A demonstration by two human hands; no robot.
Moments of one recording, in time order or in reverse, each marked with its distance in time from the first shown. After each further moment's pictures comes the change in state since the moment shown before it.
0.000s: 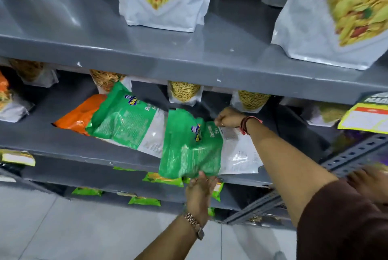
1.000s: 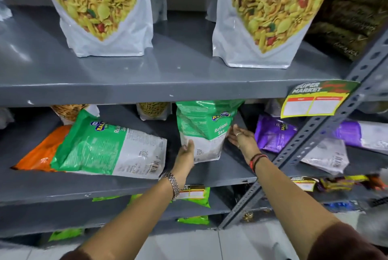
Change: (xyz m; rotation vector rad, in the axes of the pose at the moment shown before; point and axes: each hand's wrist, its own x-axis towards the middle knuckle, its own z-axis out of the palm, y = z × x) left_hand 0.029 0.070 0.068 0.713 -0.268 0.156; right_hand -0.081 0.084 0.031 1.411 0.649 0.238
